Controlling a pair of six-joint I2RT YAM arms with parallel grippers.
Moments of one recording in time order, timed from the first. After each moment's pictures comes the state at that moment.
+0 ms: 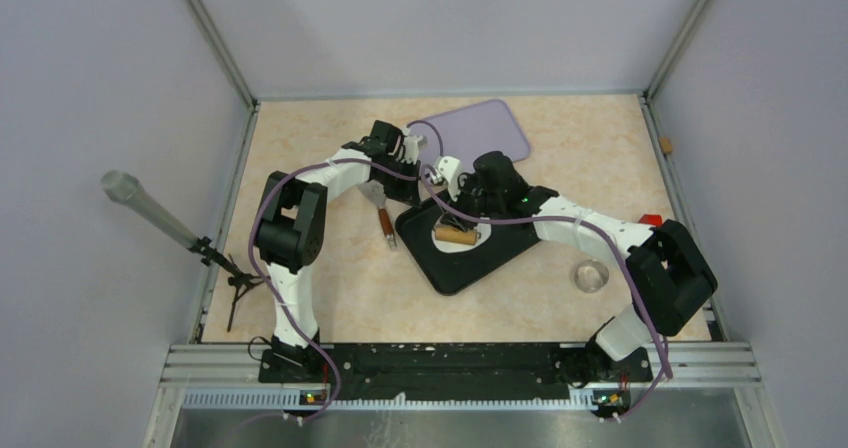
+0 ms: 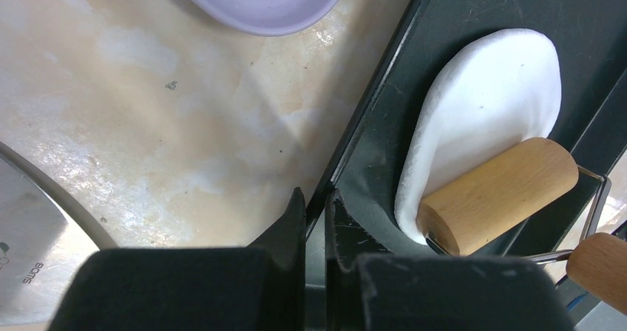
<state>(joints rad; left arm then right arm) -0.37 2.02 1.43 -0.49 0.44 -0.08 0.72 1.57 1.02 -0.12 -0.36 -0.29</state>
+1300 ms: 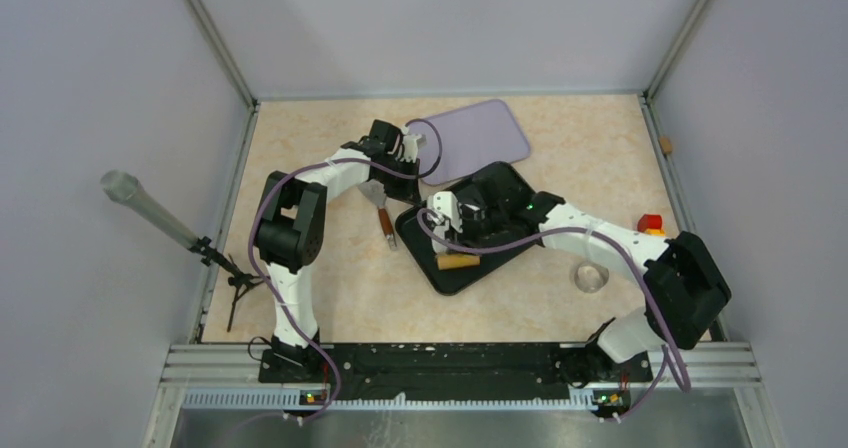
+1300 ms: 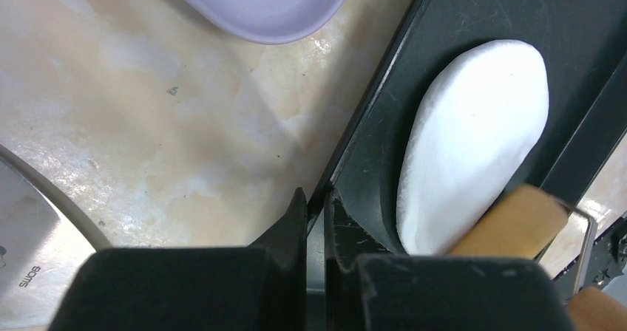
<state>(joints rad) -0.37 2.02 1.43 -0.47 0.45 -0.11 0.75 1.49 1.00 -0.31 -0.55 -0.70</state>
